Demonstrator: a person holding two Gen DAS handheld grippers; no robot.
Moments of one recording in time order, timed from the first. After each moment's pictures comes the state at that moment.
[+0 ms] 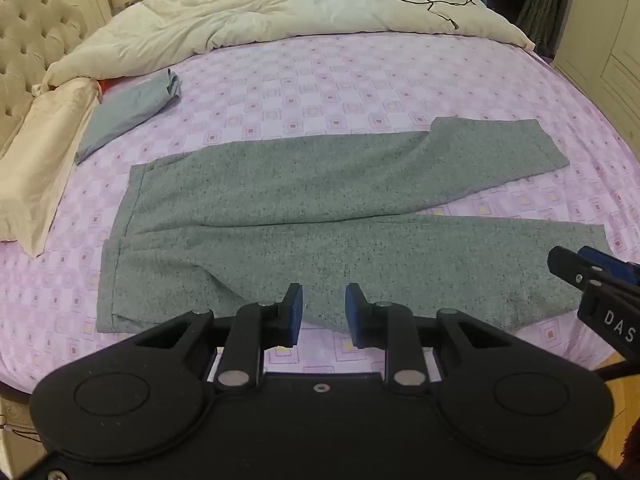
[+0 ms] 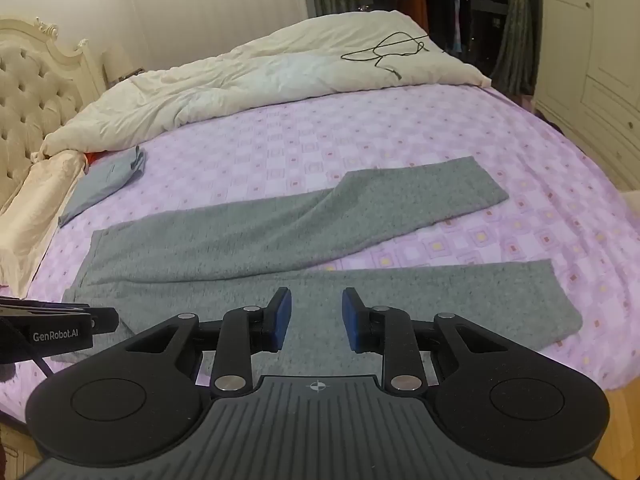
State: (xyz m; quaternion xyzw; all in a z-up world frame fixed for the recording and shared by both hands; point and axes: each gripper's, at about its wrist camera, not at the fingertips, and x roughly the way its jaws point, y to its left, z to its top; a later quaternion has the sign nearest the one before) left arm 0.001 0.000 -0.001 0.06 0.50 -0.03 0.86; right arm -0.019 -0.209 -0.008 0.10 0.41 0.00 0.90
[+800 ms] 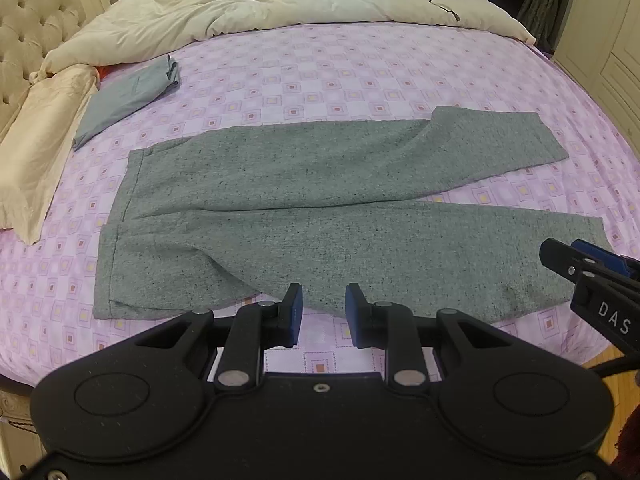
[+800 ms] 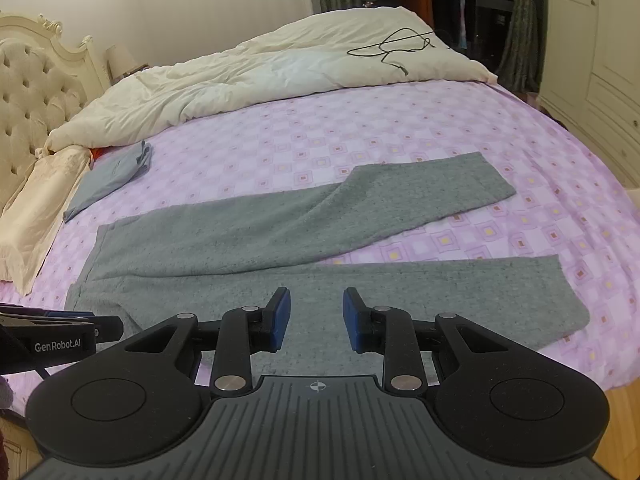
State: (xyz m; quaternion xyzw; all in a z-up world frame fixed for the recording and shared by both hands) left arm -0.003 0.006 -0.002 0.05 0.51 -0.05 0.86; right arm -0.020 -0.196 -0.008 0.10 0.42 0.00 0.90
